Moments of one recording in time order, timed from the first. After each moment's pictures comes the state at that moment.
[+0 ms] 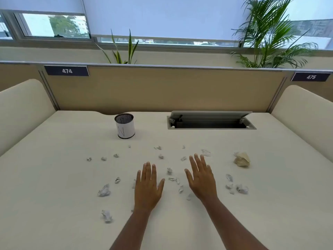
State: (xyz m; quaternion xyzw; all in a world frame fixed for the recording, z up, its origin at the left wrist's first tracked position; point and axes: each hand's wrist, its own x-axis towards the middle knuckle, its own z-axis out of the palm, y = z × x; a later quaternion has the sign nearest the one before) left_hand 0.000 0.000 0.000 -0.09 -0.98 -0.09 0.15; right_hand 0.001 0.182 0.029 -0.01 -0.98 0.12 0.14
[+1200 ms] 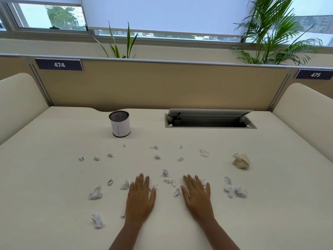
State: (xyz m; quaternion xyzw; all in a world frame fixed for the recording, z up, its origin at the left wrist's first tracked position) left_hand 0.011 -0.004 -0.021 -0.03 -0.99 -0.15 0.05; right_hand 0.022 0.186 -0.019 -0.03 -0.98 0.18 0.11
